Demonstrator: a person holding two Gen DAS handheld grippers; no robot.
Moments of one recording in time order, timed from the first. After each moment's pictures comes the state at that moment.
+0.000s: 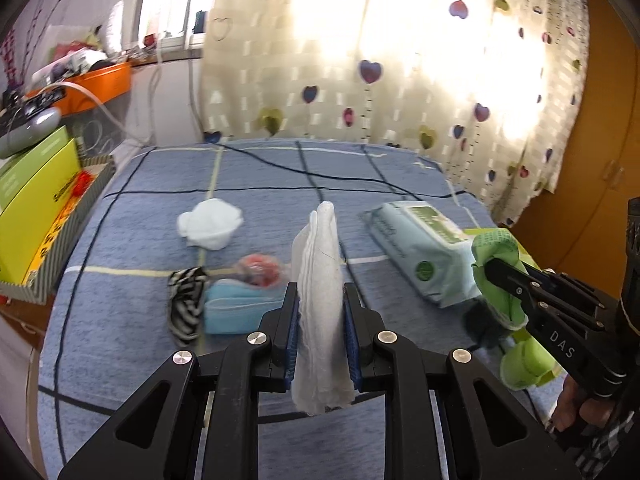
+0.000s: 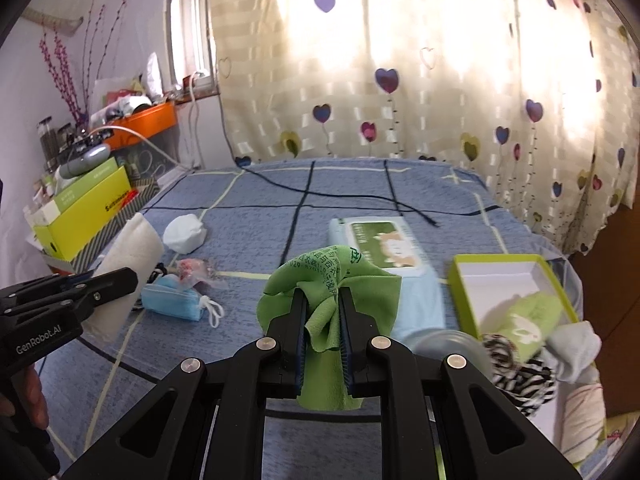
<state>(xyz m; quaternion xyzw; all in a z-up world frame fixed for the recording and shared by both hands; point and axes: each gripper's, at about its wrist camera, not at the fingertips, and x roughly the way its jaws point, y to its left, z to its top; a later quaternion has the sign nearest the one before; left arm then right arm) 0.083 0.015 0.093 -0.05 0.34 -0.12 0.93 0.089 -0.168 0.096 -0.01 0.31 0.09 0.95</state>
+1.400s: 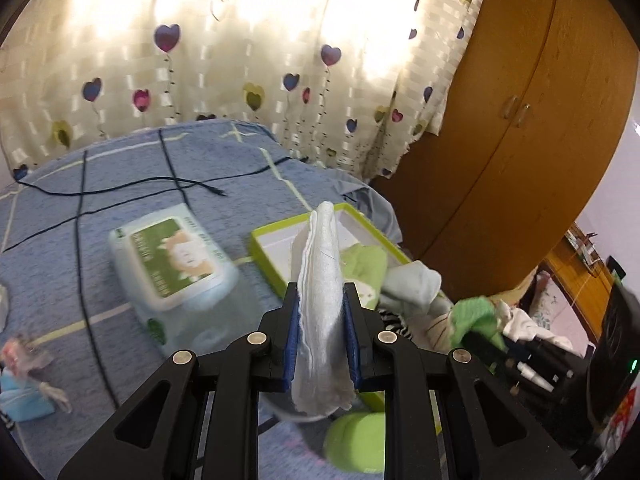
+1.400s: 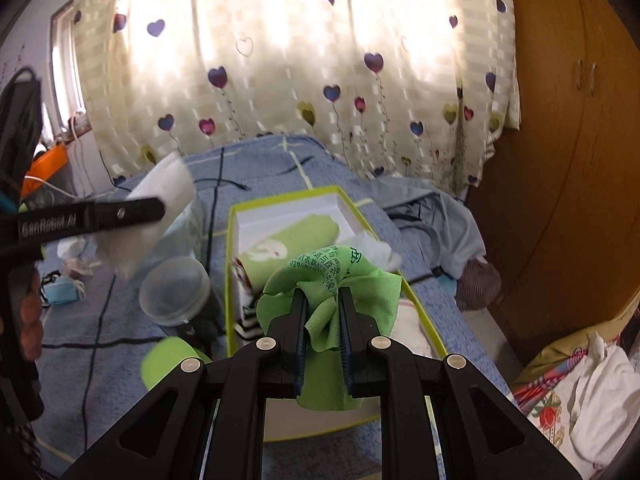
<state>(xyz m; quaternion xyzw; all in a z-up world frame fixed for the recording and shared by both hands) 0.138 -0.196 0.105 -0.02 0.38 -0.34 0.86 0.009 -0.353 0.079 0.05 0.33 -0.08 0.94</state>
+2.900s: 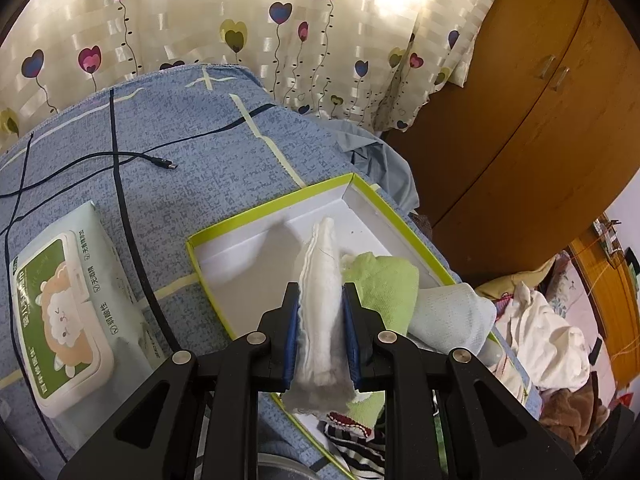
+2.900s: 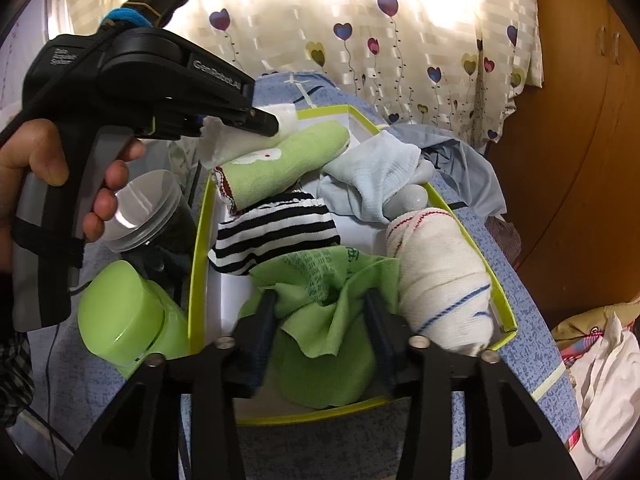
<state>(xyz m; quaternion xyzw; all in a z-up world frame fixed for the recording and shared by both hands) 0.209 -0.284 0.052 0.01 0.47 -0.32 0.82 0.024 -0.352 0.018 0.06 0.40 -0.05 0.91</state>
